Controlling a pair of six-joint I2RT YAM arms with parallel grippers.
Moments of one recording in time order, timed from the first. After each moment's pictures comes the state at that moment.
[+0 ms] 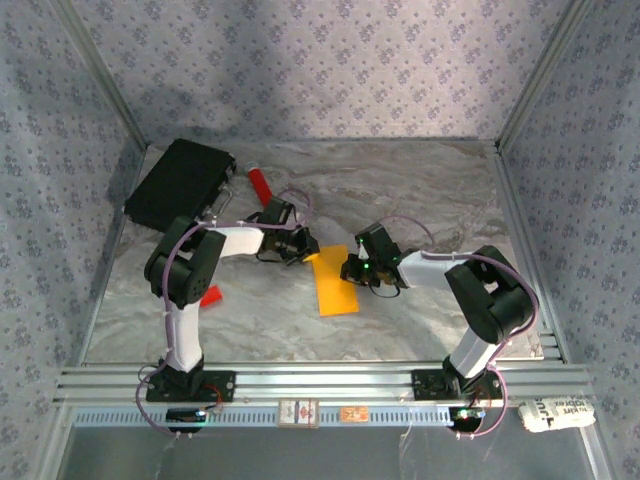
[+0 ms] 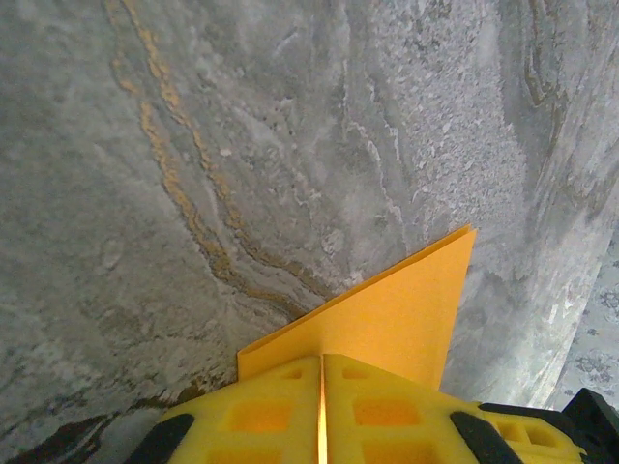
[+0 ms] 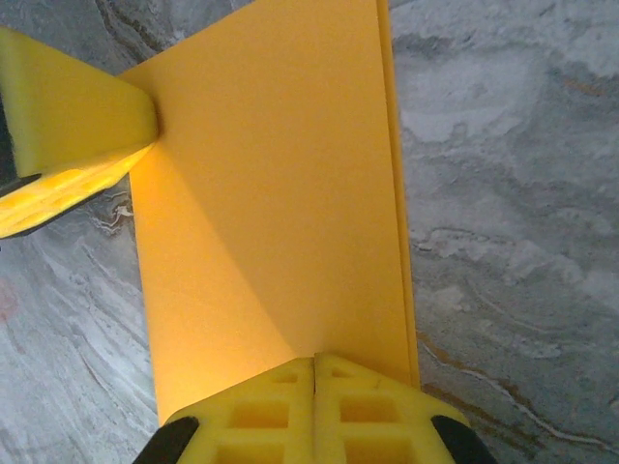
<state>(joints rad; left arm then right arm) -0.52 1.98 1.09 -0.09 0.56 -0.85 0.59 1.67 0.73 -0.01 -0.30 0.74</state>
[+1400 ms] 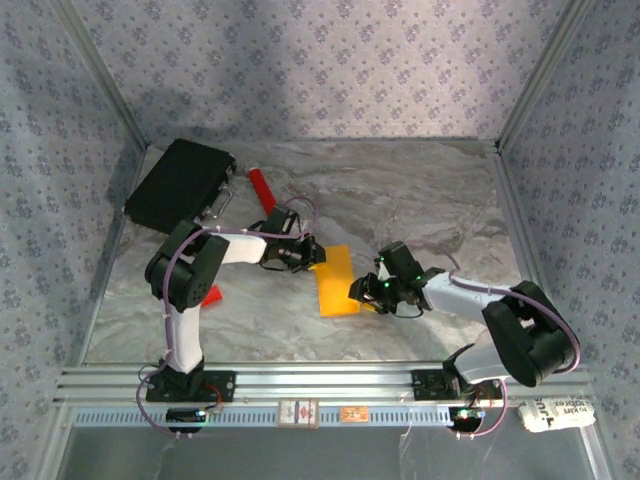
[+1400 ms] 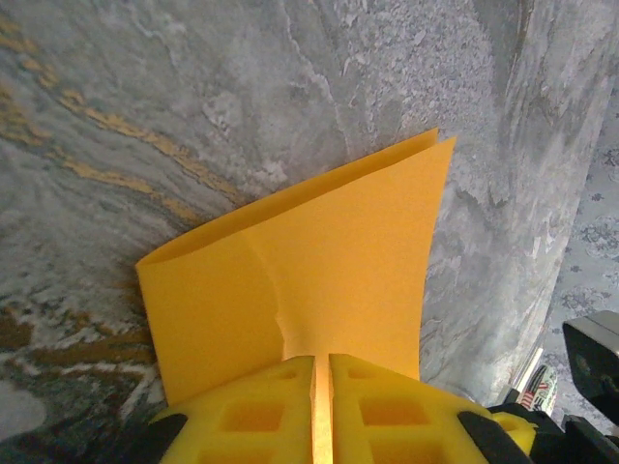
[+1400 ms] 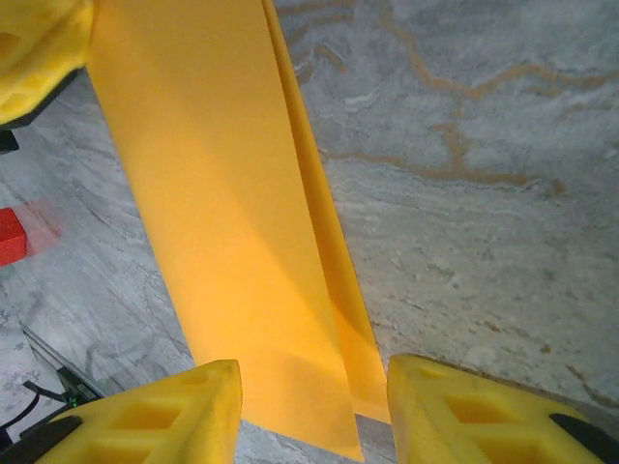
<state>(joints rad) -0.57 1.96 1.01 0.03 0.64 -0.84 0.57 1.39 0.52 -0.14 -0.47 0.94</state>
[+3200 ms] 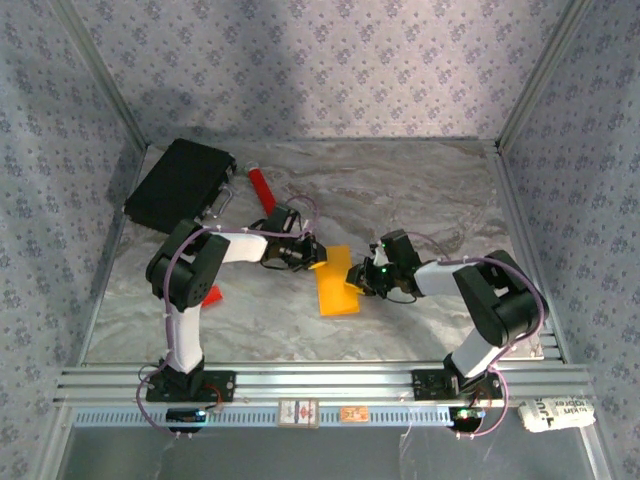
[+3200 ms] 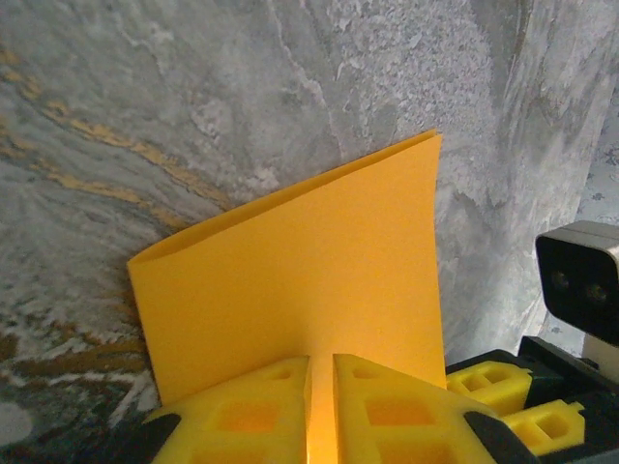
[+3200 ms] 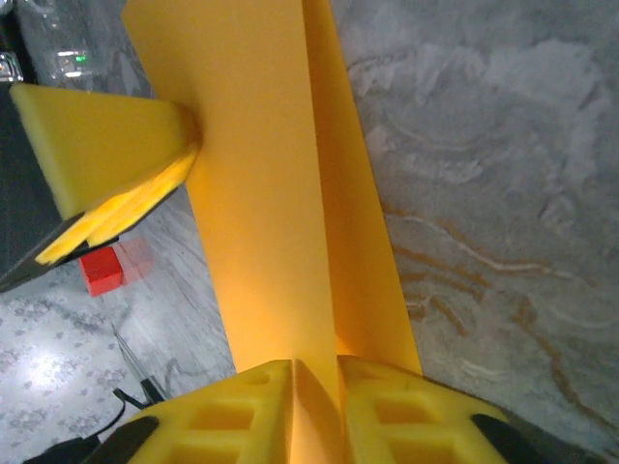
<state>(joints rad) -0.57 1.97 1.03 0.01 0.65 -0.83 0.46 1.63 0.57 0.18 -0.63 0.95</state>
